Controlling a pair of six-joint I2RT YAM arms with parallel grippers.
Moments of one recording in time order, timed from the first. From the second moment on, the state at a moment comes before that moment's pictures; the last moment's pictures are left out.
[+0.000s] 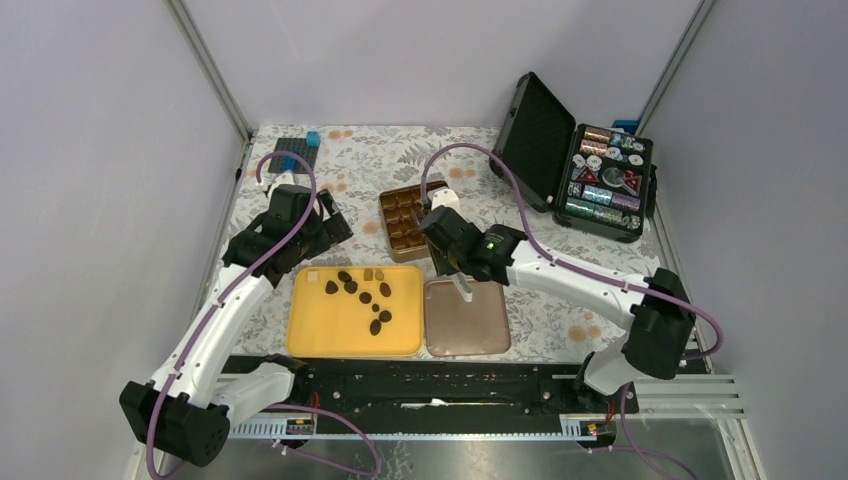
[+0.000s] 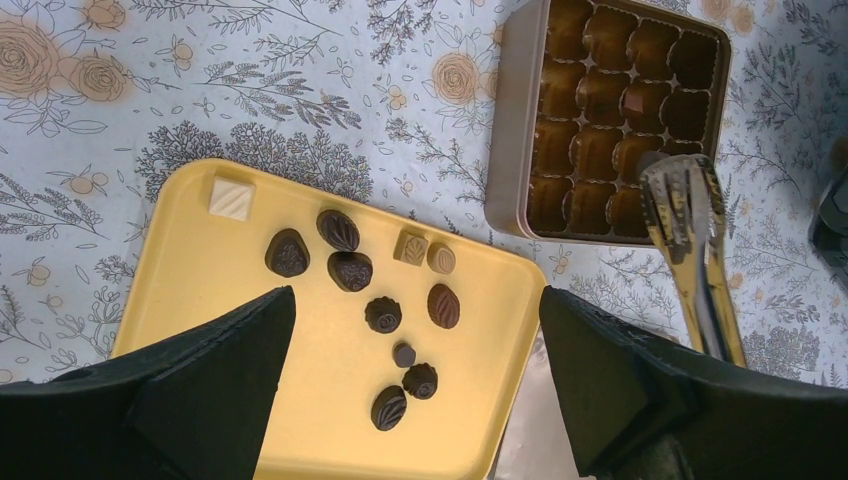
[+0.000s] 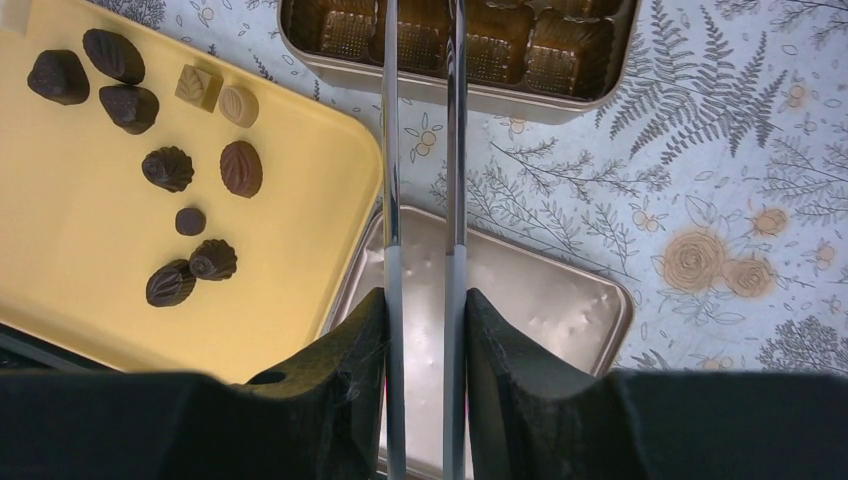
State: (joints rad) left arm -0.32 1.03 1.05 -0.81 -0.21 -0.72; right arm 0.99 1.53 1.28 -0.64 0.37 0.45
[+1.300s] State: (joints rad) left arm -0.32 0.99 1.04 -0.82 -0.21 -0.73; right arm 0.98 1.68 1.28 -0.56 0.32 0.45
